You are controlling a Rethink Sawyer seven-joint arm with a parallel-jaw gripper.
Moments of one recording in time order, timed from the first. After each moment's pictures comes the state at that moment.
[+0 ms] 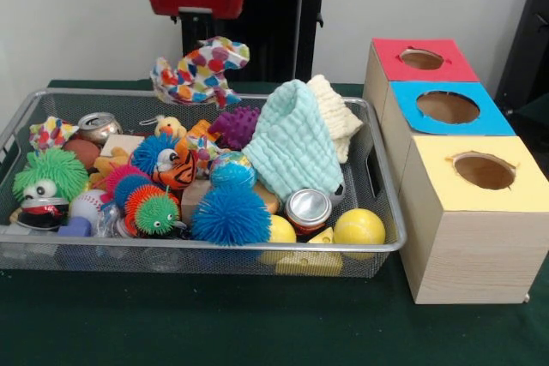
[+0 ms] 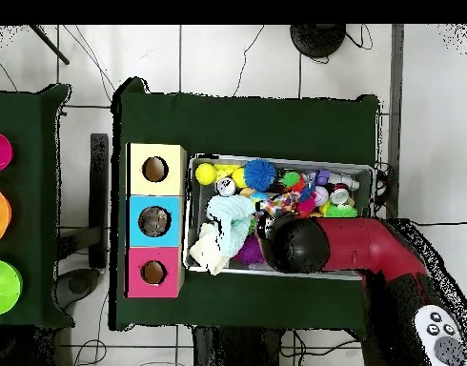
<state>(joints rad) -0.68 -0.89 0.41 1.84 -0.46 0.67 1.76</state>
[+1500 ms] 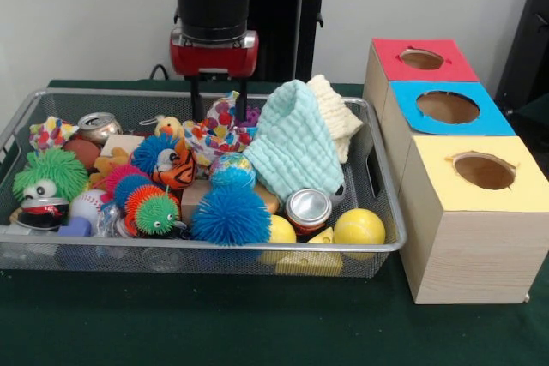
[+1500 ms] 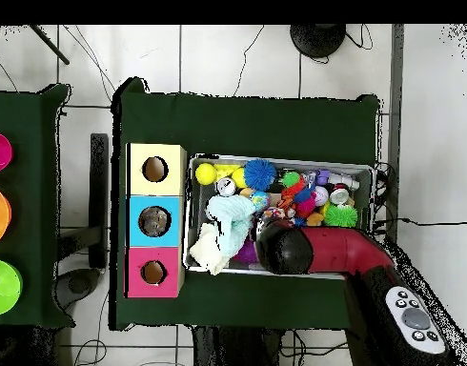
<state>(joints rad) -0.62 -0.70 0.29 1.82 -0.46 0.46 1.76</state>
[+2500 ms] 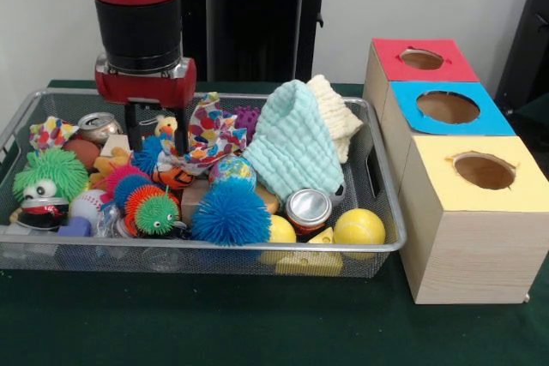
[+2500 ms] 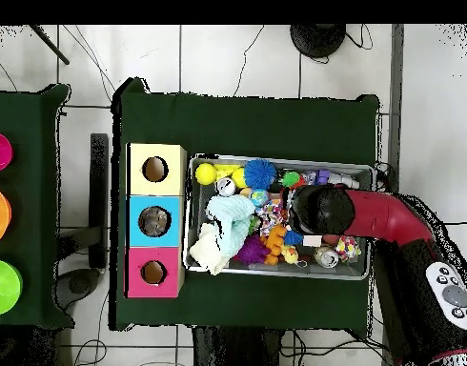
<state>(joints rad) -0.71 -0.62 0.37 1.58 -0.46 0.65 1.76</state>
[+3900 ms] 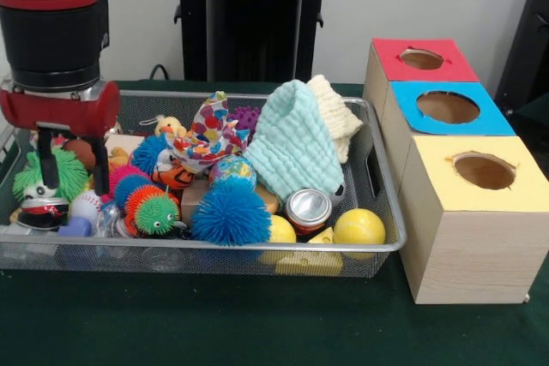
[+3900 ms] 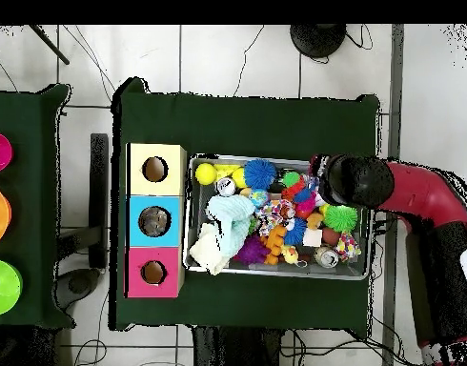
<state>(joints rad) -0.77 -0.55 0.43 1.36 -0.50 0.69 1.76</state>
